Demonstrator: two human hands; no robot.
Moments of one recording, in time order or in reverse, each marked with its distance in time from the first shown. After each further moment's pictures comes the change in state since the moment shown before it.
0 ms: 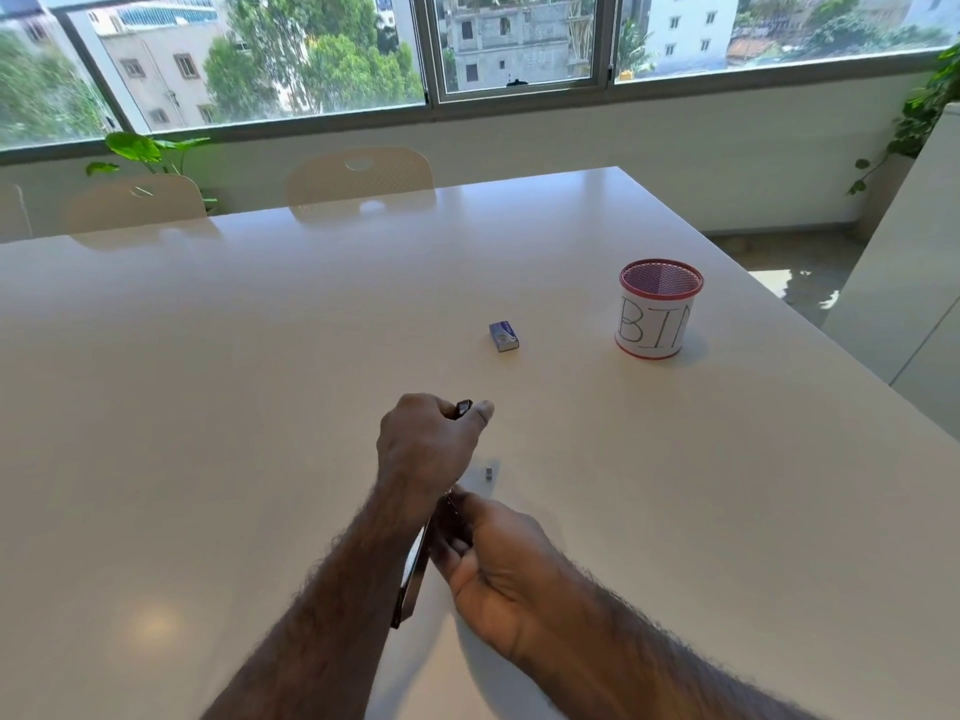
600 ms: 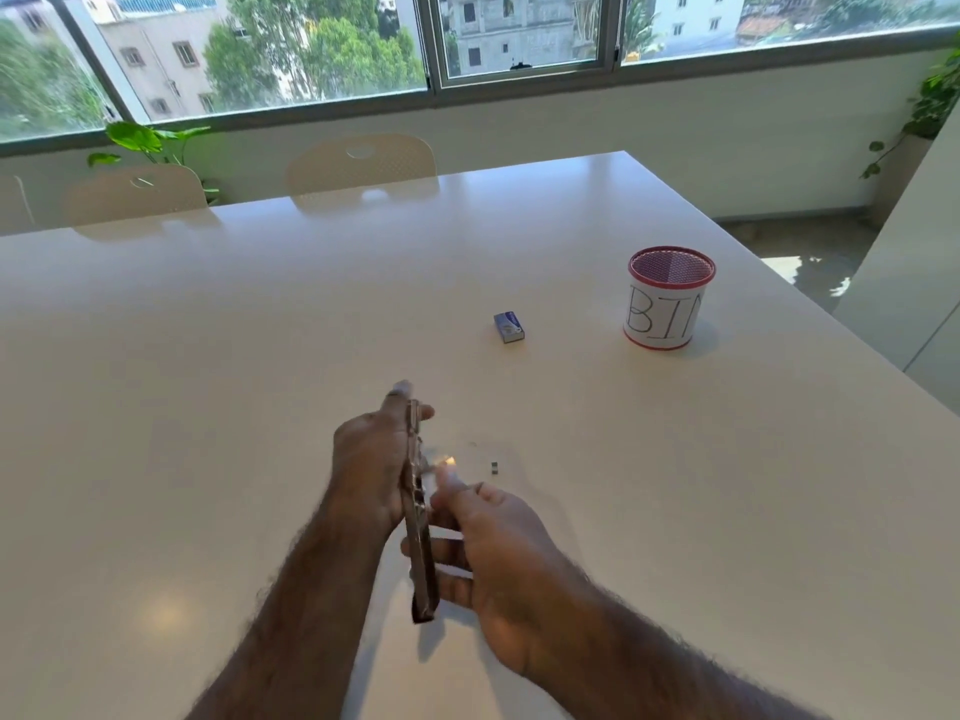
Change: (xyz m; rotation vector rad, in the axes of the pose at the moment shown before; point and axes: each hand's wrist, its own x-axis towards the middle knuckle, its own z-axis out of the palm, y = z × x) left_hand 0.002 -0.030 -0.015 -0.816 0.046 -0.431; right_hand -0.005 0.000 -0.001 -0.501 -0.037 -0.020
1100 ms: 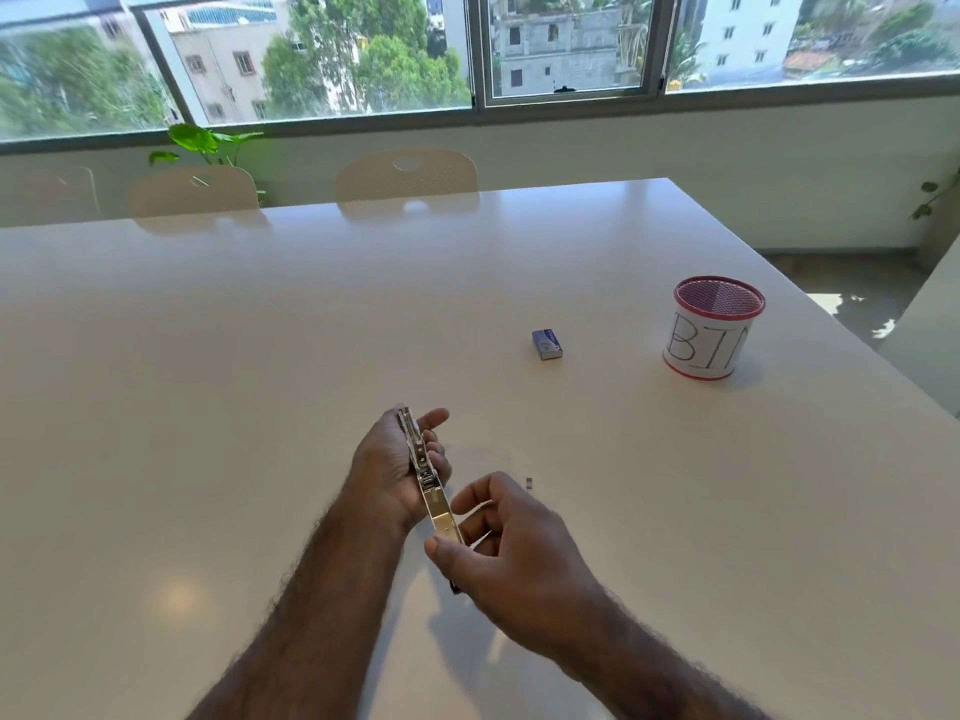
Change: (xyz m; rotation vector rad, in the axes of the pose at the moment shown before) left_hand 0.027 -0.002 -0.021 -0.580 -0.195 -0.451; right_hand 0.002 0.003 -0.006 -0.816 -0.004 -0.488
